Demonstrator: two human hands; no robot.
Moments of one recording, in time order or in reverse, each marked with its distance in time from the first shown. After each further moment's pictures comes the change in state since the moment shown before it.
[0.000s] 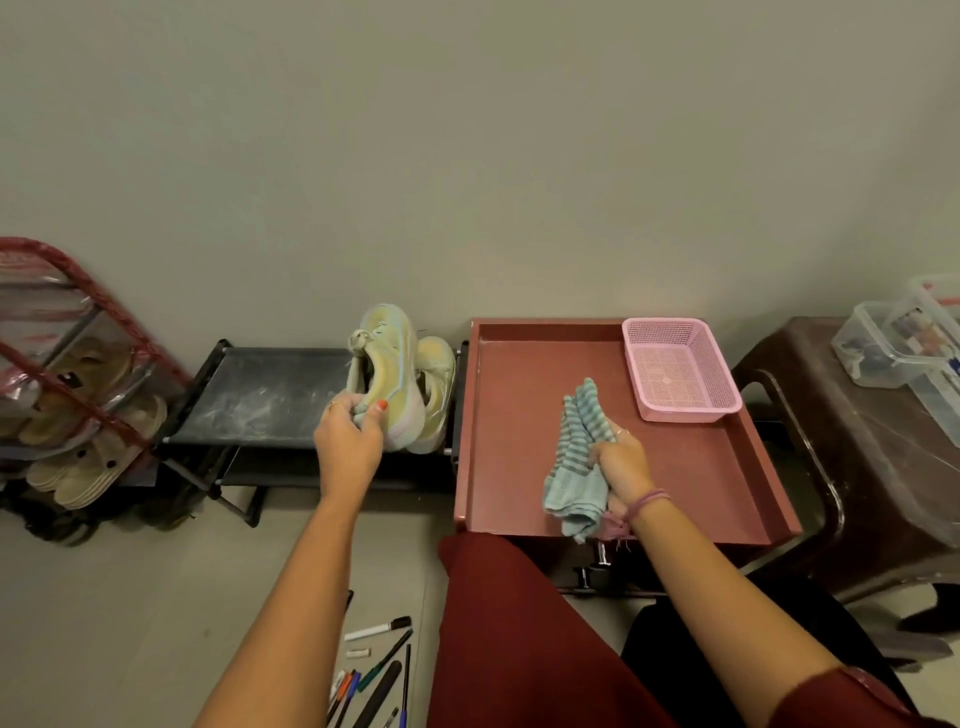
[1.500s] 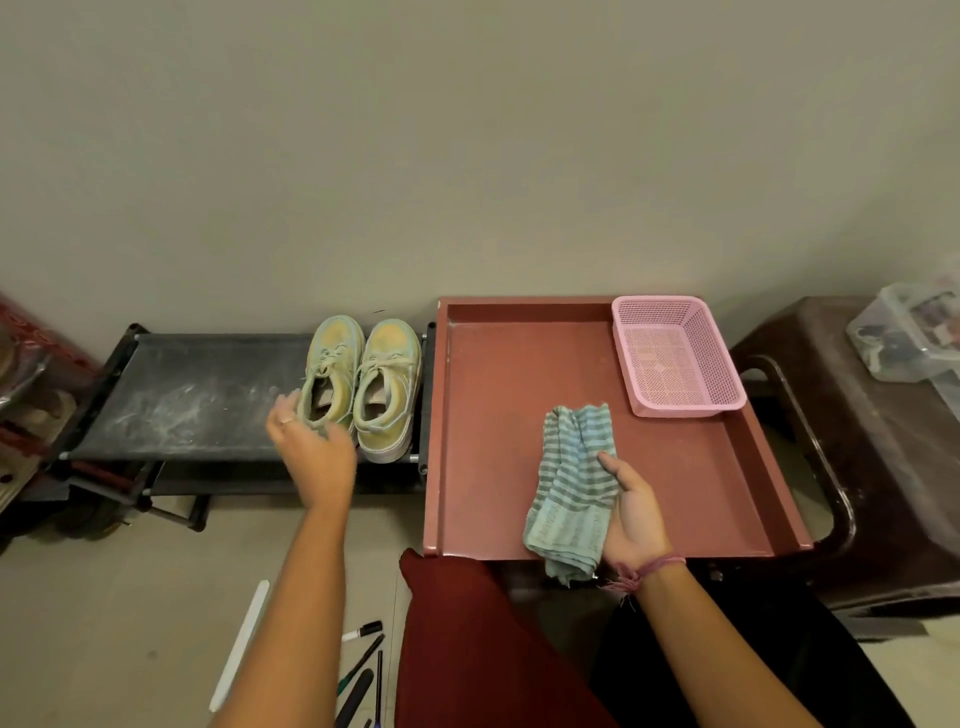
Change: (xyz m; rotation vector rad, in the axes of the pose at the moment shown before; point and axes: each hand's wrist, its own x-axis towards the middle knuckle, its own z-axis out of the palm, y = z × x) left_hand 0.043 -0.040 0.073 -0.137 0.118 -0.167; right_hand 0.029 0.032 -0.025 0.524 -0.173 0.338
